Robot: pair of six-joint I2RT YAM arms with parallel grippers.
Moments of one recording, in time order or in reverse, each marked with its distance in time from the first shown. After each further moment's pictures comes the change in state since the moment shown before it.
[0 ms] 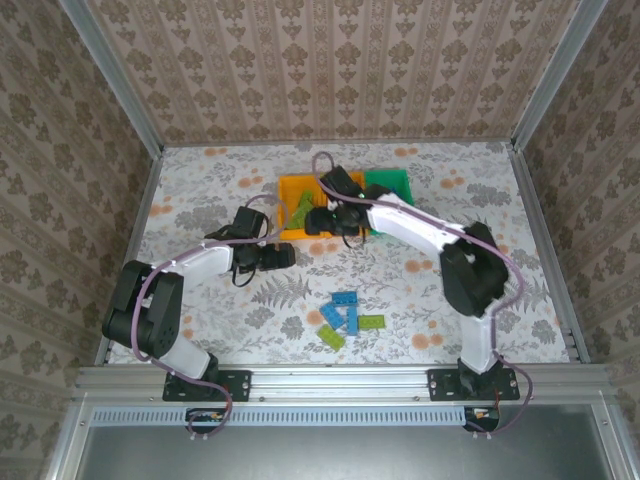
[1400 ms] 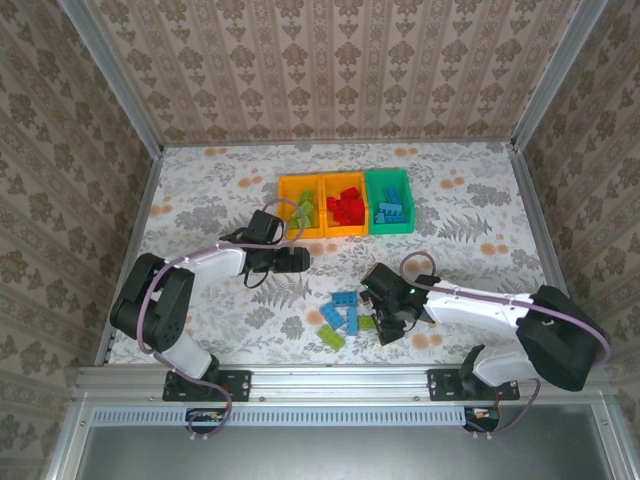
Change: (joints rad) left arm -0.099 0.053 0.001 0.092 0.008 0.018; right arm 0.195 -0.514 -0.858 0.174 -0.022 1.465
